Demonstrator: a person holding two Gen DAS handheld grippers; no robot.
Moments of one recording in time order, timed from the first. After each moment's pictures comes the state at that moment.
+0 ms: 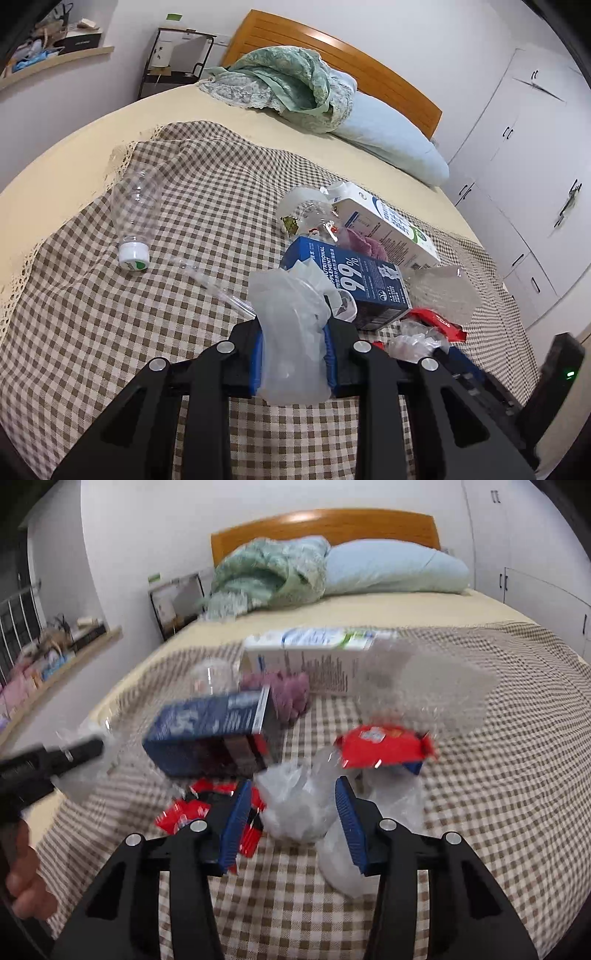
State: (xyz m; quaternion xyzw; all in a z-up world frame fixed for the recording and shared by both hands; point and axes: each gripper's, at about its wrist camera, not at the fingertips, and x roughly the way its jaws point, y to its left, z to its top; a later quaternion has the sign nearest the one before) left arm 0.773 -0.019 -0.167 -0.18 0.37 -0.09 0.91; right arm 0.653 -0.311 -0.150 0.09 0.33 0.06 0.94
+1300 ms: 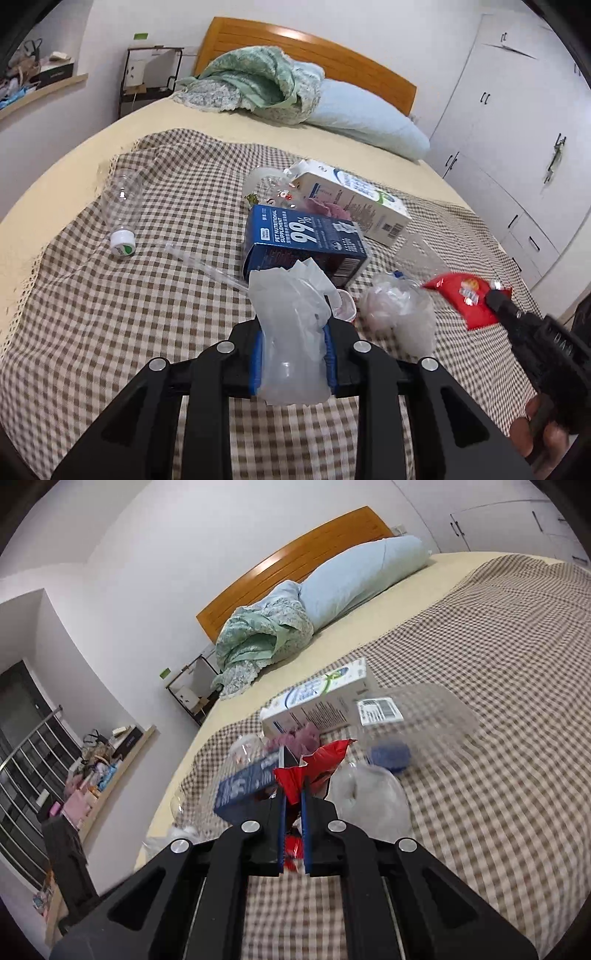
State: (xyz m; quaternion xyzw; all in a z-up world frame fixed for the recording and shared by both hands) left arm 0.716 -0.063 -0.150 -0.12 0.37 -0.11 0.91; right arm 0.602 -0.368 -0.117 0.29 0.27 0.08 0.91
